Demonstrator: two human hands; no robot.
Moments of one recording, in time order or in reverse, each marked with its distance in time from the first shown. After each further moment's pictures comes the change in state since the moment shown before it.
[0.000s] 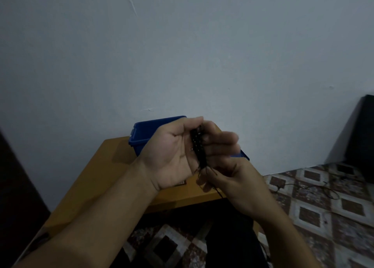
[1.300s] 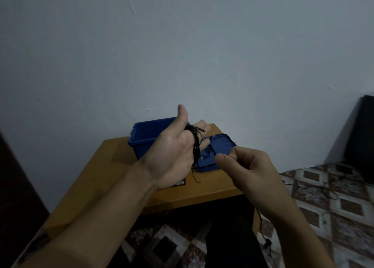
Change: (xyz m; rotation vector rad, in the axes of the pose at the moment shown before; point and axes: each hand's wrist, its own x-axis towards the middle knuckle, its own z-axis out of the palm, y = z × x) left_hand 0.004 -0.004 0.004 0.465 0.426 -0.067; right_hand -0.006 -0.018 -0.015 0.150 0.144 -0.039
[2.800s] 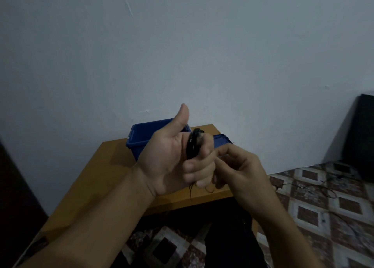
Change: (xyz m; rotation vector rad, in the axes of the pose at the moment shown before) left_hand 0.000 -0.005 -0.007 -0.387 -0.587 0.007; right_hand 0.002 0.014 0.009 0.065 -0.004 0.002
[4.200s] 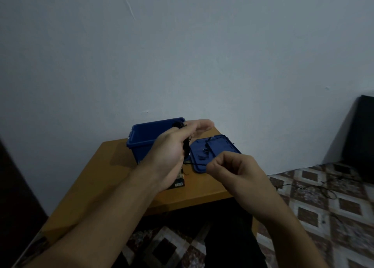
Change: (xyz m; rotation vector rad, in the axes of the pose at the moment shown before) left_hand 0.008 -0.003 0.002 0.604 0.799 0.232; right_hand -0.003 -0.008 -0.004 -0.136 -0.098 0.067
